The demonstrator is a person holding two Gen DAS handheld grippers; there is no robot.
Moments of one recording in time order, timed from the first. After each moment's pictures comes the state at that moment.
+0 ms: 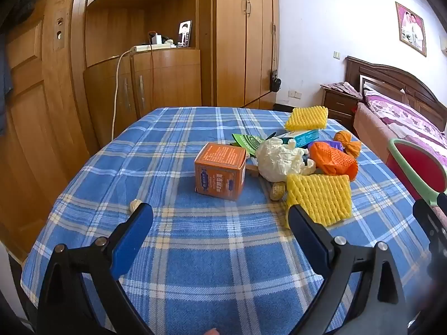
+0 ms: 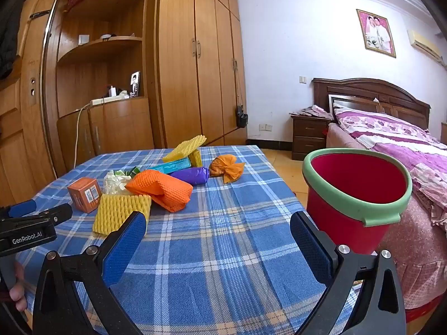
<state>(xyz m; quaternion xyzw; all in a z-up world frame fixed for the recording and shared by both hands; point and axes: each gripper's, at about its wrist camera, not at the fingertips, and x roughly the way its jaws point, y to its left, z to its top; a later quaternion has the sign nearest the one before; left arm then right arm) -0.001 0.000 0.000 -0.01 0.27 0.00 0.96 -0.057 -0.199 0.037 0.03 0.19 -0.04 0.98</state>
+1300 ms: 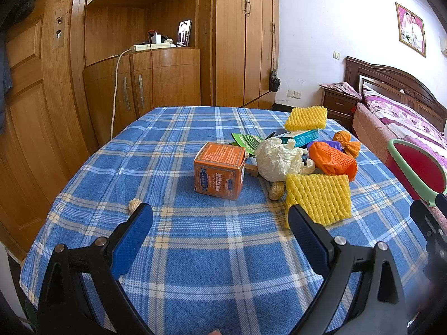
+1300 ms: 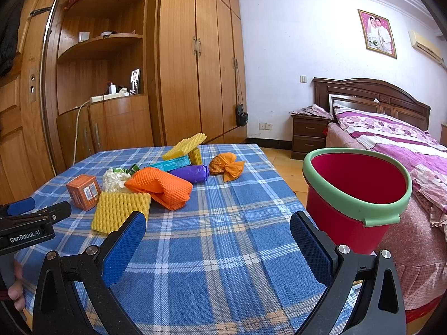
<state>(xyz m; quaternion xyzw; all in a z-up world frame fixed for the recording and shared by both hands) 0.000 0.000 0.000 -0.01 0.28 0.00 0.96 -0.055 -0.198 0.037 0.03 0.19 -0.04 0.98</state>
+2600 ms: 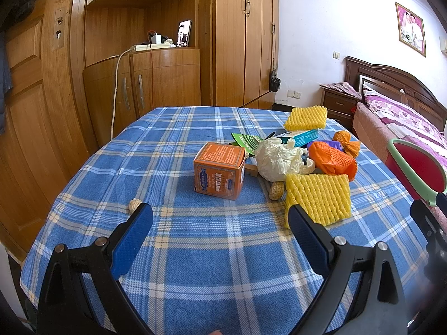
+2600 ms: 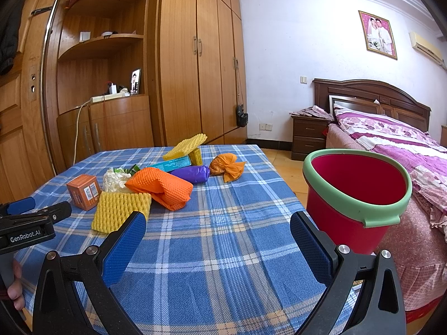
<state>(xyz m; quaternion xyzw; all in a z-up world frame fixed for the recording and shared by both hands) 0.000 0.000 0.000 -0.01 0.28 0.00 0.96 -0.057 -0.198 0.038 0.02 0.19 -0.04 0.98</state>
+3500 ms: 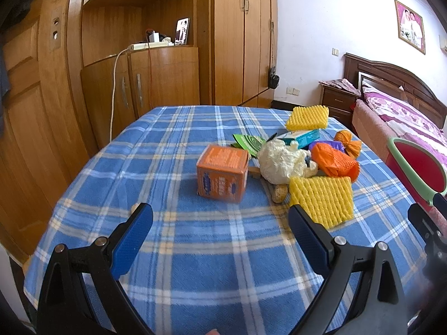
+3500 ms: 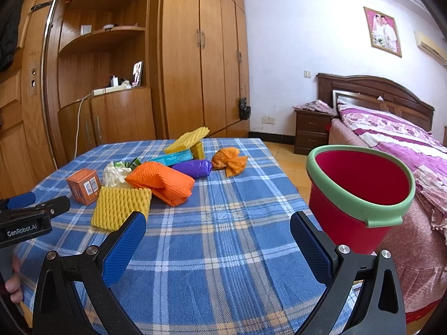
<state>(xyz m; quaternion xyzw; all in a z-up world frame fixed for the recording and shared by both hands) 0.016 0.007 0.009 0.00 0.28 0.00 0.96 -0.047 -0.197 0.041 0.02 0.22 -0.02 0.98</state>
